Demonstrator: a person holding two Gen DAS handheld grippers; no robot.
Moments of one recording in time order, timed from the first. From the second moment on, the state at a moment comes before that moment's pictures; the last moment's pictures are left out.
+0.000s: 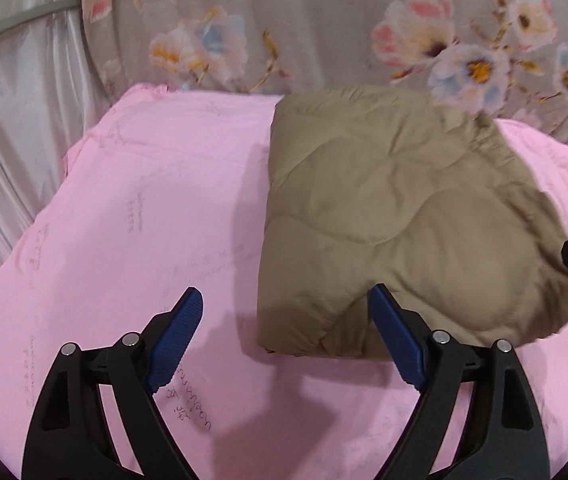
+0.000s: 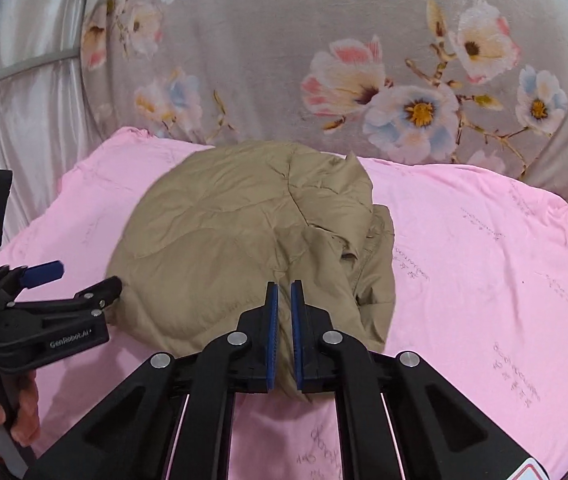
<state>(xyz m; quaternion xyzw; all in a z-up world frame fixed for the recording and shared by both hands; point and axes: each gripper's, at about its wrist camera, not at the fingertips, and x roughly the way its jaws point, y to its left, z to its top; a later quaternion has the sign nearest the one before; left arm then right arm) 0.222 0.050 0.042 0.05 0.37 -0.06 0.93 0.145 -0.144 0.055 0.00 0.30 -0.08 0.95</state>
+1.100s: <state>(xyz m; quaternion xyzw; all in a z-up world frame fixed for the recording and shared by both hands) 0.268 0.039 -0.008 -0.01 0.35 -0.08 0.93 0.210 -0.197 -0.015 0.10 0.35 -0.11 0.93</state>
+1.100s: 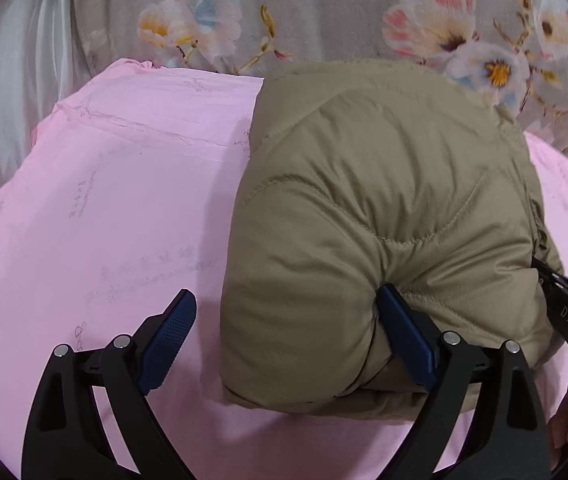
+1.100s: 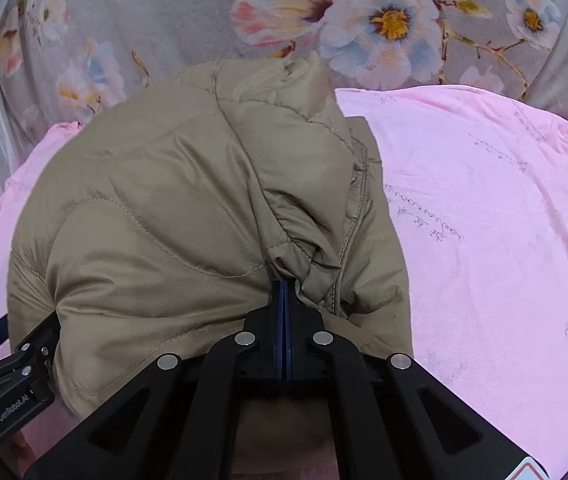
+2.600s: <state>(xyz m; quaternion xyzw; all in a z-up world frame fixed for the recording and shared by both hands) 0.077 0.044 -0.018 0.02 0.35 -0.04 0.94 0.004 -0.122 -0.015 -0.01 0.33 -0.15 0.93</state>
